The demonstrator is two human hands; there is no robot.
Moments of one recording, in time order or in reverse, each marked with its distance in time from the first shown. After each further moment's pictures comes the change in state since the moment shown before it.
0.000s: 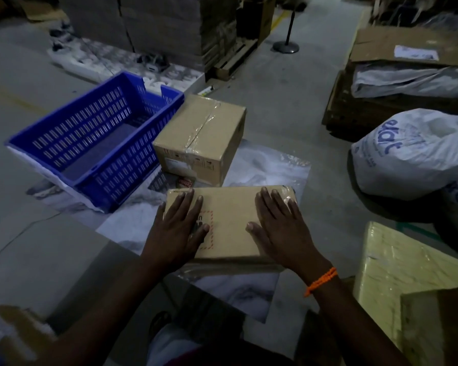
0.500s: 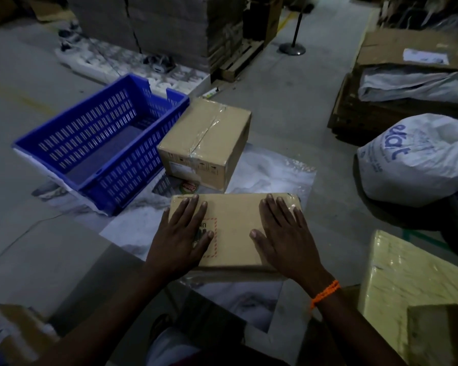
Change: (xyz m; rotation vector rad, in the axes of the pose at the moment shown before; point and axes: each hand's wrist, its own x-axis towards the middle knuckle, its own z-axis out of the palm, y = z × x) left_hand 0.002 0.000 0.006 -0.062 0.078 0.015; right_hand 0.002 -0.004 0.003 0.037 0.106 0.028
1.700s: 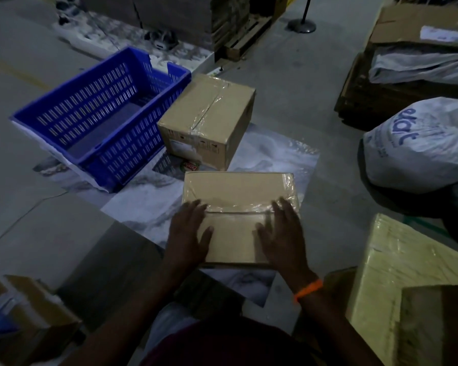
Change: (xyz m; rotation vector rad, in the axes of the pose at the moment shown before) left_hand -0.033 0.019 0.063 -0.257 0.157 -0.165; right_hand -0.038 0.000 0.070 0.339 0.310 0.192
